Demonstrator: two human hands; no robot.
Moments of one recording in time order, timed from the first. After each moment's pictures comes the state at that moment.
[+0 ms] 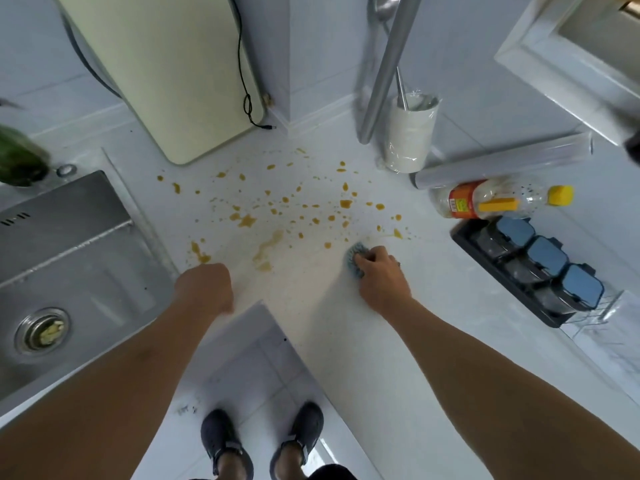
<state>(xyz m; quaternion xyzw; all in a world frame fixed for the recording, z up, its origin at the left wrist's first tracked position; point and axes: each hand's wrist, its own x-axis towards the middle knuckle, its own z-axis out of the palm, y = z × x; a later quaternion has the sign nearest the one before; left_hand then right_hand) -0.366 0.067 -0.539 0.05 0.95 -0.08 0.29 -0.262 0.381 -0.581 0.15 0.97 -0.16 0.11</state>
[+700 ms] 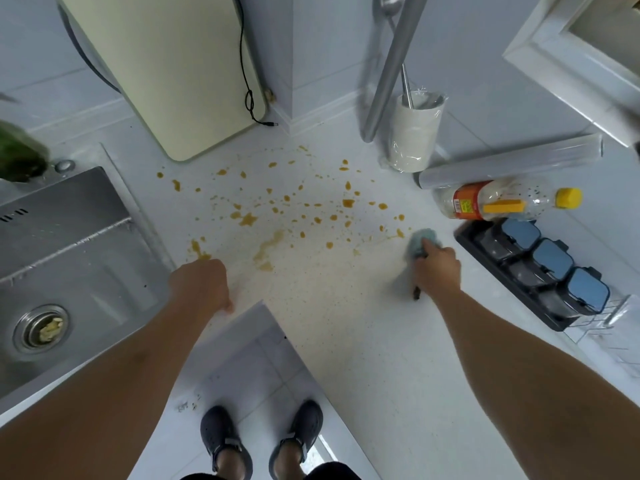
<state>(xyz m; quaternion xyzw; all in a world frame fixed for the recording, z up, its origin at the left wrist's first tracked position) -0.370 0.066 -0.532 0.06 0.95 -0.11 0.28 -0.263 0.478 -0.580 0.38 0.90 -0.18 0.08</state>
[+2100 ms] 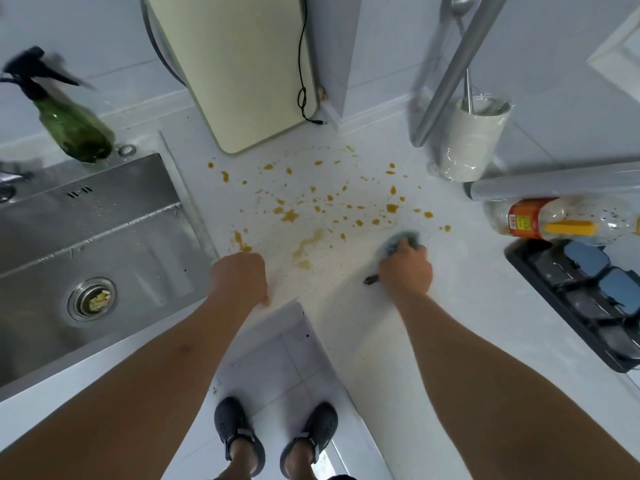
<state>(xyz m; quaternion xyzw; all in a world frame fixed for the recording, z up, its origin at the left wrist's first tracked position) -0.366 0.063 -0.528 0.04 0.95 -0.09 0.28 -0.325 0.341 -0.584 0.36 0.91 -0.18 0.08</state>
